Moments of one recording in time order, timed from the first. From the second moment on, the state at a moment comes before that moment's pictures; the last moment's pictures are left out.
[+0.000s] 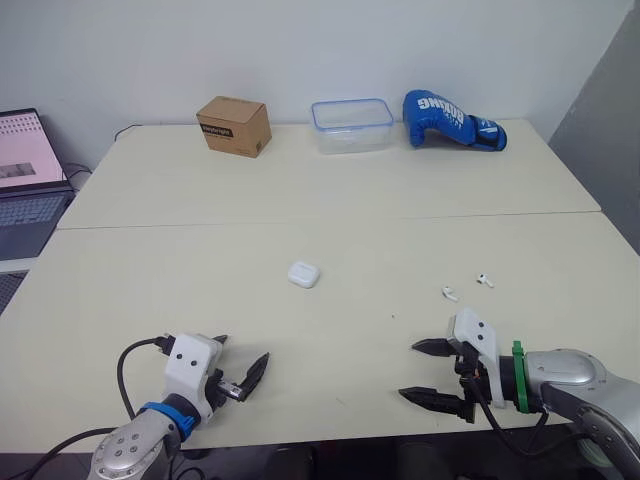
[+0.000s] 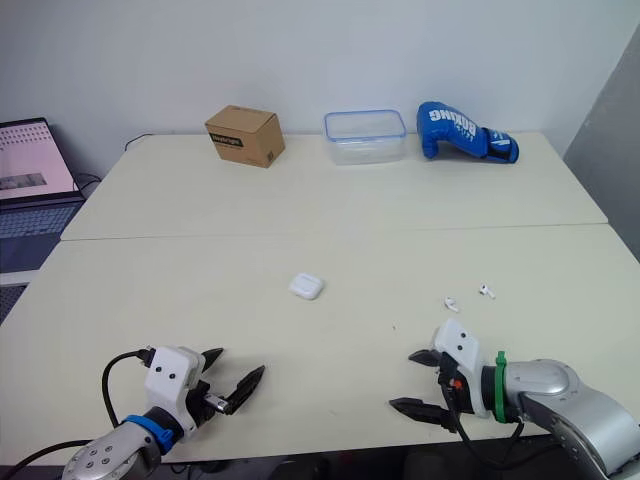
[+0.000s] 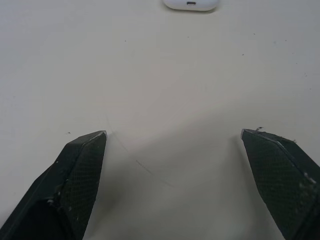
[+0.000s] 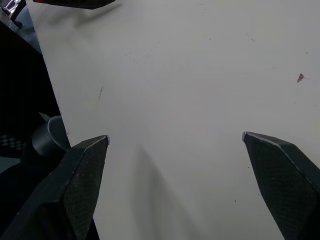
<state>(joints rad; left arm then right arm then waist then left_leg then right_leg) 0.48 0.43 0.16 -0.64 -0.31 0.47 -0.43 0.07 -0.82 0.06 -0.65 0.59 0.82 0.80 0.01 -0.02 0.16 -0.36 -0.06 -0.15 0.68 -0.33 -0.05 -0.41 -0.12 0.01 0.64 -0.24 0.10</state>
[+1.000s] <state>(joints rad) 0.12 0.47 0.14 -0.63 -0.35 0.67 -0.41 -0.11 -0.80 0.00 -0.59 0.54 0.73 0.77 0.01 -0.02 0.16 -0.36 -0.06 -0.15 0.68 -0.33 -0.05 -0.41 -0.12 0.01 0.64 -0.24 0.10</state>
